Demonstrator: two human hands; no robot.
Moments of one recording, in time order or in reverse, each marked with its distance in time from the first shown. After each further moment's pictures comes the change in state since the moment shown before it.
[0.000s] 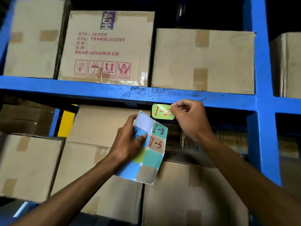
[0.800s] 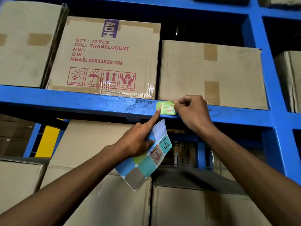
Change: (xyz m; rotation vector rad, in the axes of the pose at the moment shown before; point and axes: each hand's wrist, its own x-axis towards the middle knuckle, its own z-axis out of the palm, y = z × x) left_hand 0.098 -0.023 -0.008 0.446 -0.316 0.348; right_hand 0.074 0.007 0.039 -0.299 0.119 -0.052
